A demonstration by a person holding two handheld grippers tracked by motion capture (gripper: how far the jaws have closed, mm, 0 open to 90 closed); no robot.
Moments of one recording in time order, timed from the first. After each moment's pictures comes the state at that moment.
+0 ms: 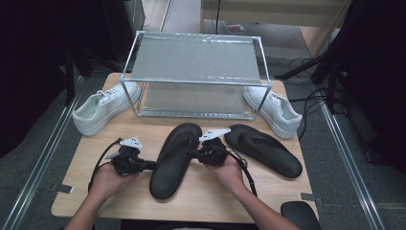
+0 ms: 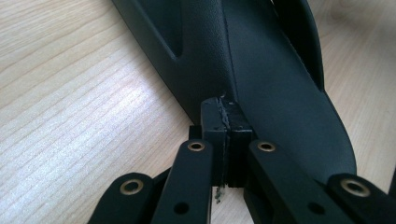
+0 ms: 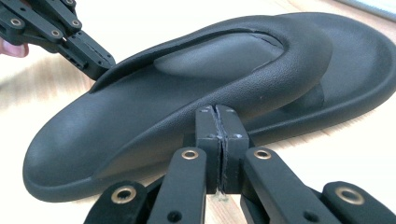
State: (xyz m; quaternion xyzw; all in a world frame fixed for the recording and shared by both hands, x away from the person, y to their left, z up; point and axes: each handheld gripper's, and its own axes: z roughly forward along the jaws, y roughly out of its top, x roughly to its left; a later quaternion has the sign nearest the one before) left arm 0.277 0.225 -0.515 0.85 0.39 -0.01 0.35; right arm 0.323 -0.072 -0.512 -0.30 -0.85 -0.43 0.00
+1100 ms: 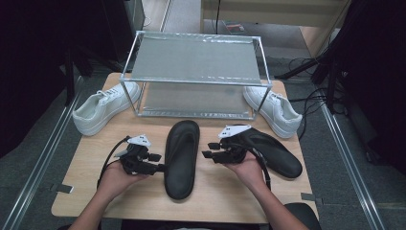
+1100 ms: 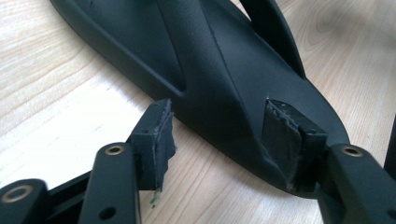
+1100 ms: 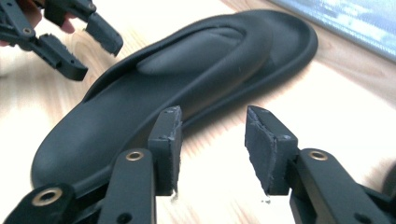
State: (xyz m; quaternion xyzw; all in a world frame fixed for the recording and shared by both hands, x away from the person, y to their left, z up) left arm 0.283 0.202 -0.507 0.85 0.37 -0.02 0.38; right arm 0.327 -0.126 -0.492 -0.29 -0.86 -0.43 -0.02
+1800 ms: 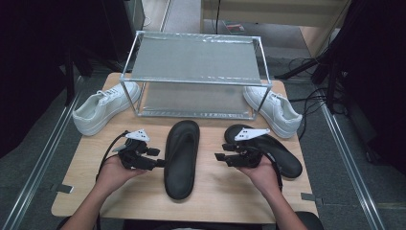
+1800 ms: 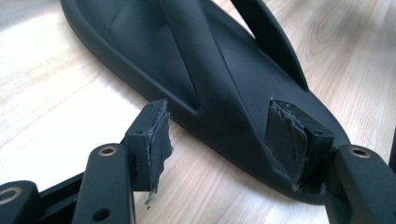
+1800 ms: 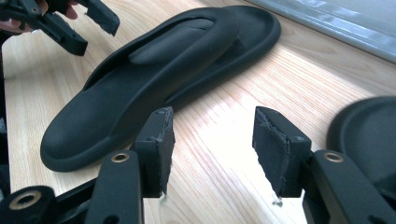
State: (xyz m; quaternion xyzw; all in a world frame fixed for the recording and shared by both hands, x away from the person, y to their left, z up) left arm 0.296 0.208 -0.498 0.85 0.36 -0.01 0.39; right arm 0.314 -0.166 -0.487 -0.32 -0.84 -0.44 -0.03
